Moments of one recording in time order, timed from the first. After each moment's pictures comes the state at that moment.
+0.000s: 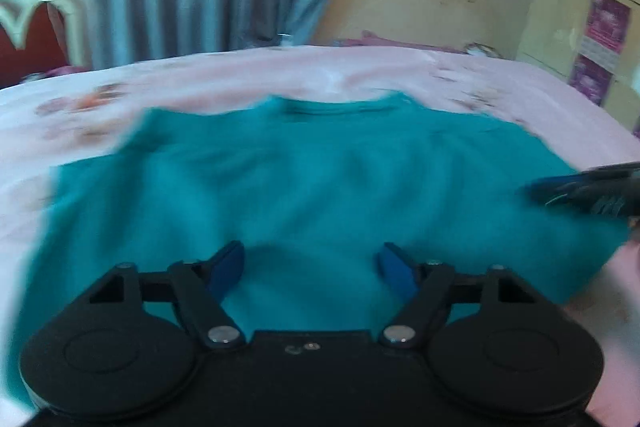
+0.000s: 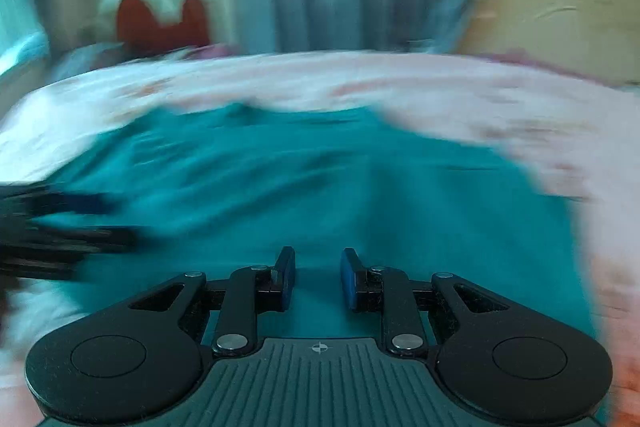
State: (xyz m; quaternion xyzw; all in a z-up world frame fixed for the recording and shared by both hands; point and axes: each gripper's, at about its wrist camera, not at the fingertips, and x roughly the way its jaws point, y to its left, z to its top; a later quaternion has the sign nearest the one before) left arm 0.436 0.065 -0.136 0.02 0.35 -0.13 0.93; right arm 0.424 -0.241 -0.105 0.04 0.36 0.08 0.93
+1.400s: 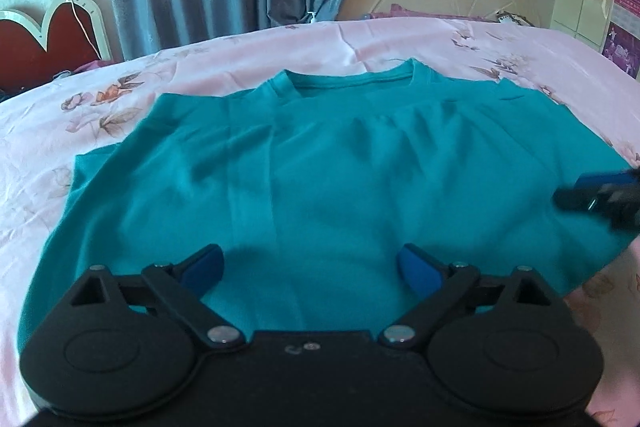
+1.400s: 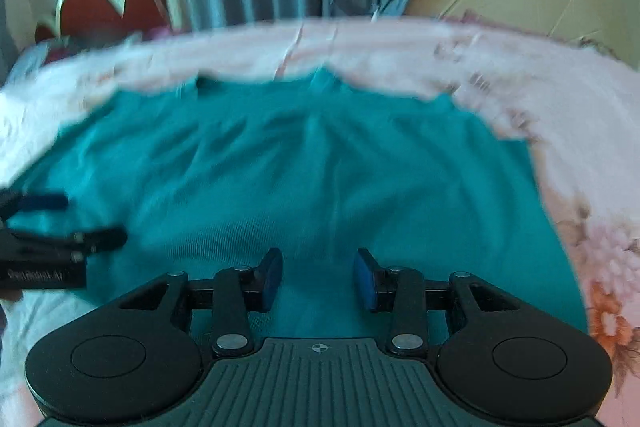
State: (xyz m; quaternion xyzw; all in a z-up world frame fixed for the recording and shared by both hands) left arm 0.428 0.022 -0.136 0.07 0.38 -0.10 0.92; right arm 0.405 -0.193 -0.106 0.04 0.37 0.08 0.92
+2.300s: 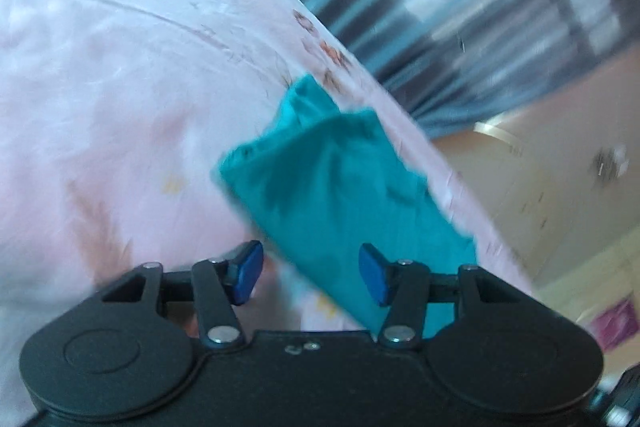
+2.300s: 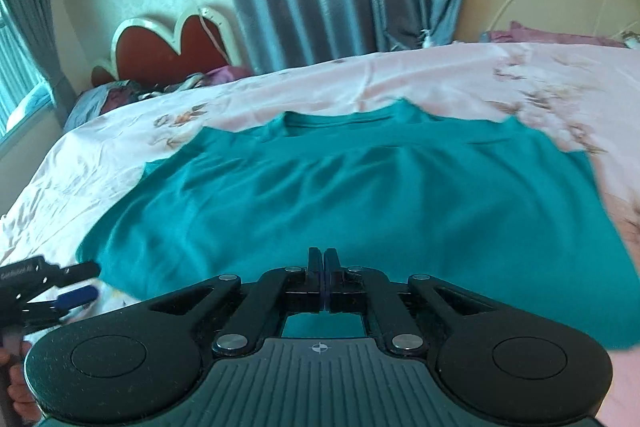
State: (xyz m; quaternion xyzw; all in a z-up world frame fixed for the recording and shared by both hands) left arm 0.351 0.204 -0.161 -0.40 0.31 0.01 0.86; right arm 0.404 -0.147 -0.082 0.10 0.36 0.18 0.91
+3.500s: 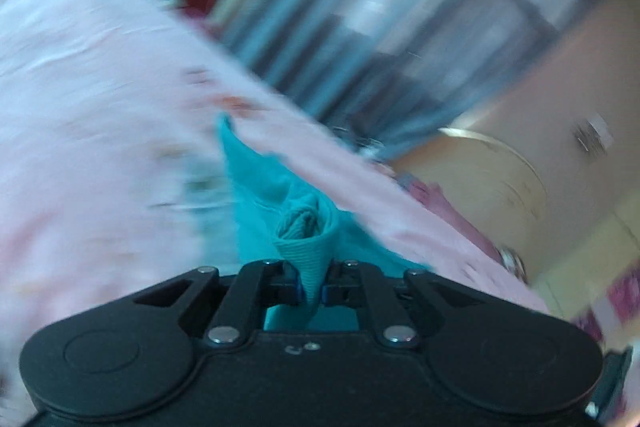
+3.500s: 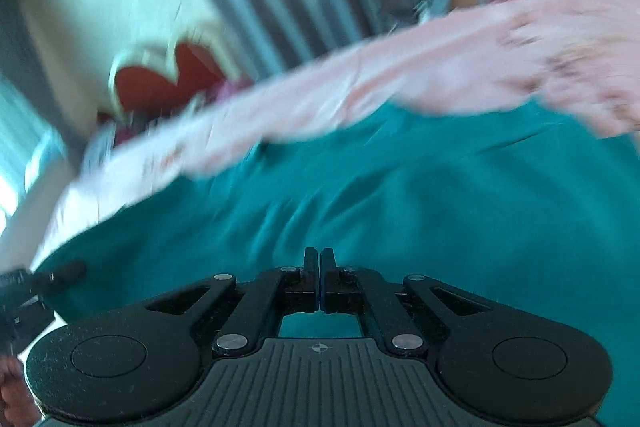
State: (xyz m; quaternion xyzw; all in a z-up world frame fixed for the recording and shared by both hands) left arm 0.410 0.118 -0.083 -0.29 0.26 -0.03 0.92; right arm 0.460 -0.232 -0.100 0.23 0.35 0.17 0.89
